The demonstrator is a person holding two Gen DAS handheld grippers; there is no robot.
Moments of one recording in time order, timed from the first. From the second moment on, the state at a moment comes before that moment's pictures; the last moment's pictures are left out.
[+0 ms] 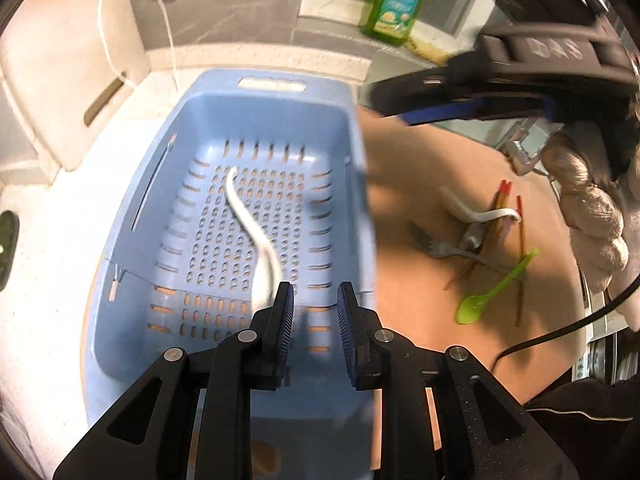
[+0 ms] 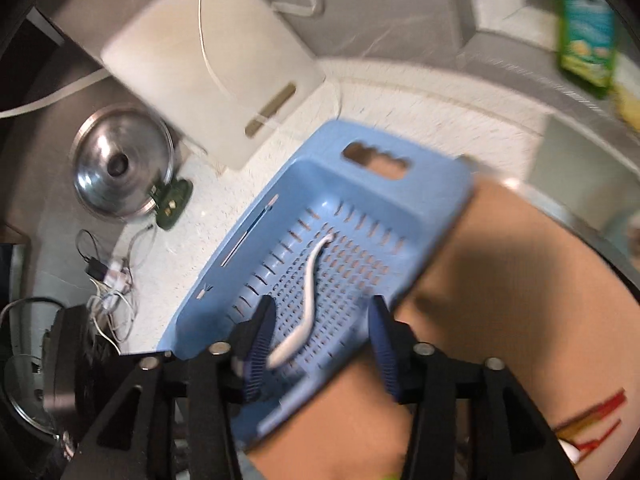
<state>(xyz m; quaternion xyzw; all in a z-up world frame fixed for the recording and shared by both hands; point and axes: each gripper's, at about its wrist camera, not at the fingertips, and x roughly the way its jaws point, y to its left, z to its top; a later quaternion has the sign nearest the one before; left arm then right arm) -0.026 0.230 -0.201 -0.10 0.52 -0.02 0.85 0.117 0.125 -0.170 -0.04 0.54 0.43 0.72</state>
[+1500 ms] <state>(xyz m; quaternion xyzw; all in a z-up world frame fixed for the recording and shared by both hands) 0.101 0.109 -0.237 0.01 0.61 -0.16 0.78 0.077 -0.153 -0.229 0.19 0.57 0.31 0.73</state>
